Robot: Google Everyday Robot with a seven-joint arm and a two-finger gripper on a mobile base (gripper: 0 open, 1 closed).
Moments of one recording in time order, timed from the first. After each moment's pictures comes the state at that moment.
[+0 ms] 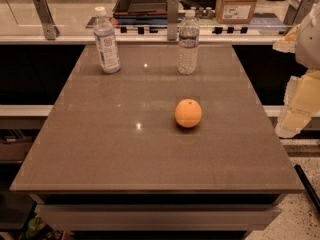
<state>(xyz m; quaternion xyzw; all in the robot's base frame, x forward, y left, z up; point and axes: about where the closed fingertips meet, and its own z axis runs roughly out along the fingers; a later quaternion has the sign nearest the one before) 0.438 -0.214 0.987 -0.60 0.78 -0.05 0.18</state>
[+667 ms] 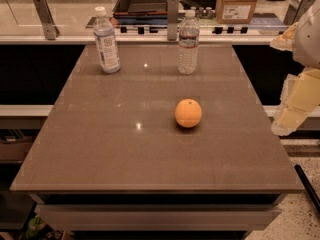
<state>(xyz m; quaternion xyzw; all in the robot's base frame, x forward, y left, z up) 0.441 -0.208 0.989 -0.60 0.77 -0.05 0.19</state>
